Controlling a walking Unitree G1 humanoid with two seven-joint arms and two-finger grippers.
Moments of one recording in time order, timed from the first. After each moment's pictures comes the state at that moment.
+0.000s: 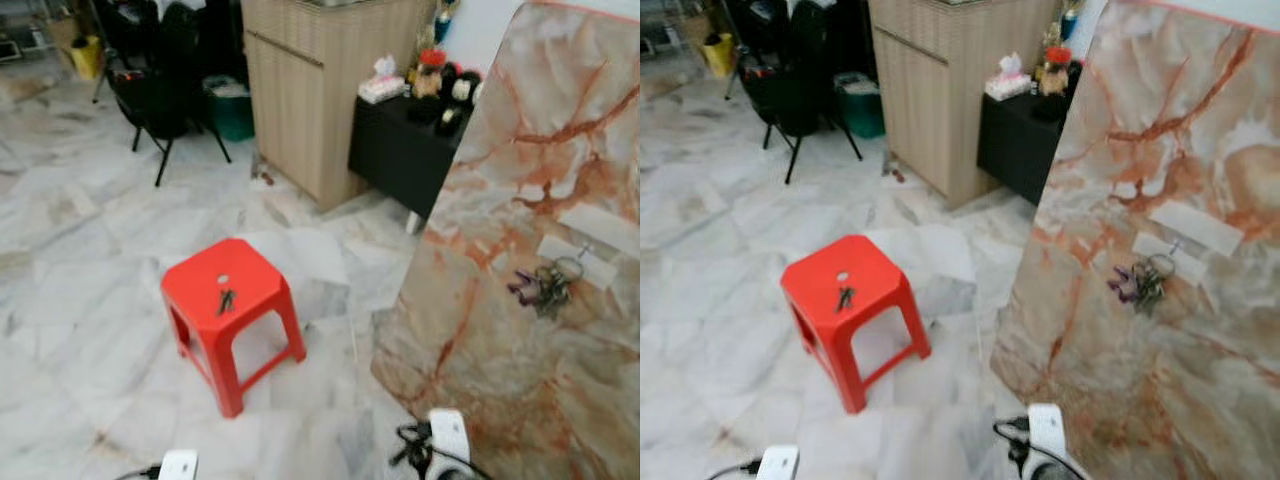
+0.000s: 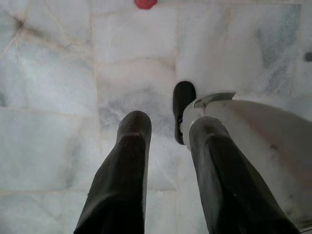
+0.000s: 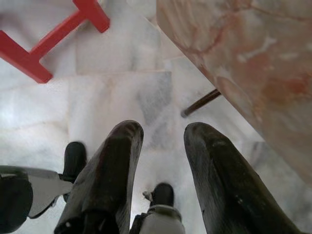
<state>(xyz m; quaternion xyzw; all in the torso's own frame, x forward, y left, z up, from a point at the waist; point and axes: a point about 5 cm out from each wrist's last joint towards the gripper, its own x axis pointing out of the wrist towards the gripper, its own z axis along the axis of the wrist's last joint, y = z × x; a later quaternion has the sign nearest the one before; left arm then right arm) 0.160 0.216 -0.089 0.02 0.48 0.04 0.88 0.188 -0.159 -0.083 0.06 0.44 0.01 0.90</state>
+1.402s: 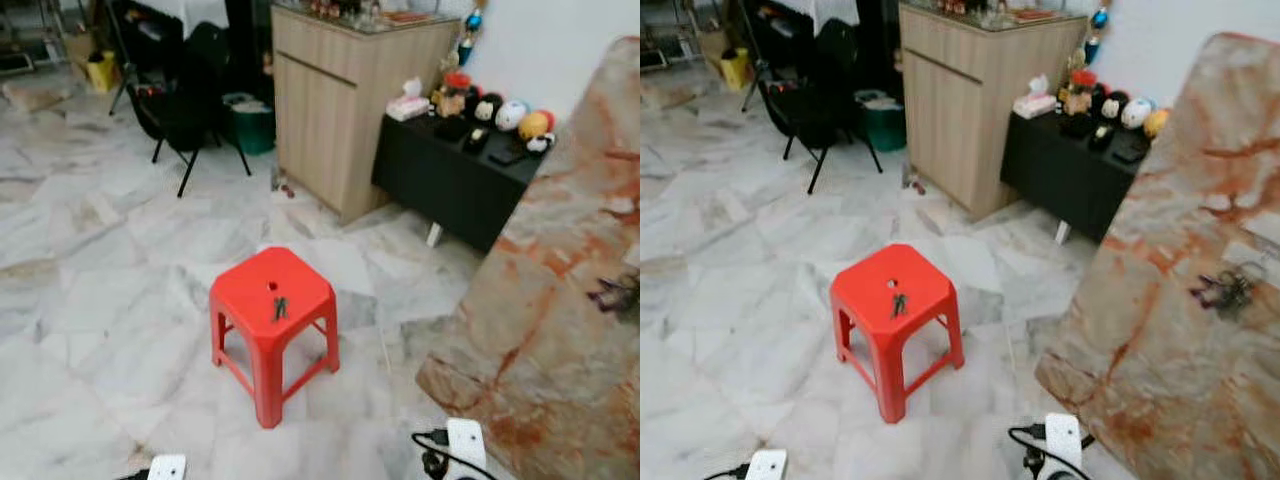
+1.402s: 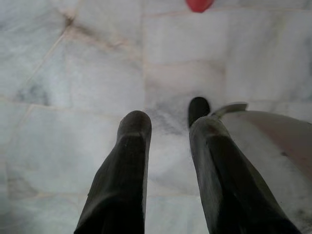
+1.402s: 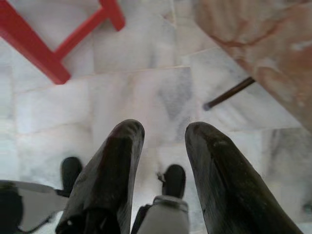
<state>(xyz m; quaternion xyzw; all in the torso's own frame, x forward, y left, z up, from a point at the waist) 0.147 0.241 -0.089 0.02 0.49 0.06 0.87 0.184 -0.167 -0.085 0.06 0.45 -0.01 0.89</state>
